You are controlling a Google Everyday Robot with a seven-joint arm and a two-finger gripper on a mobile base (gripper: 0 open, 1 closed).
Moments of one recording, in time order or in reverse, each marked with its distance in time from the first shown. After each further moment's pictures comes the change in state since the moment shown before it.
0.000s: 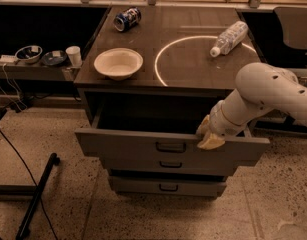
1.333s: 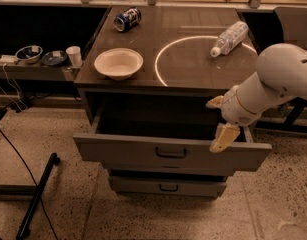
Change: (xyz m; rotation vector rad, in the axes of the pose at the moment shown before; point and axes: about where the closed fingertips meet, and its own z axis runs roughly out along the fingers) arm -0.003 -0.011 -0.057 0.084 -0.018 -0.001
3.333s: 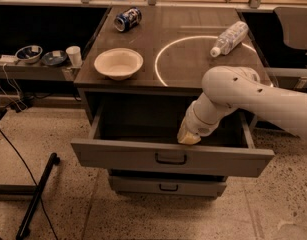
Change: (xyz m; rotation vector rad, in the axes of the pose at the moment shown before) arm -0.045 0.007 0.097 -0.079 0.062 -0.021
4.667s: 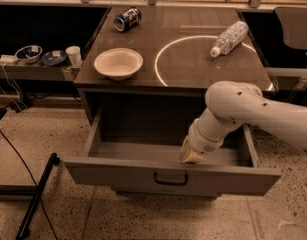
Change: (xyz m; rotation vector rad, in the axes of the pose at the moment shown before) arm 0.014 0.061 0.016 -0.140 -0.010 -0.037
